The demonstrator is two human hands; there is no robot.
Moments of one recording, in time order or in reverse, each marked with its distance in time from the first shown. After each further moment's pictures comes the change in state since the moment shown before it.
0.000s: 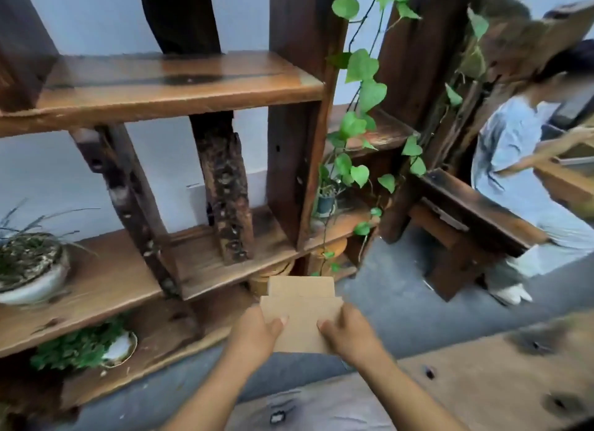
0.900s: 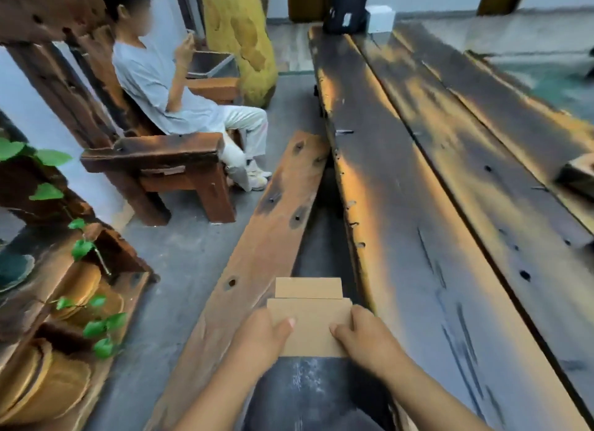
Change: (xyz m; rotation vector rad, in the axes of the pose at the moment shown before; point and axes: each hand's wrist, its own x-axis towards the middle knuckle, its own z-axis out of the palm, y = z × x) left_hand -0.275 0.125 0.333 0.474 -0.786 0.659; right_hand -0.344 0.373 -0.092 0.417 0.544 0.674
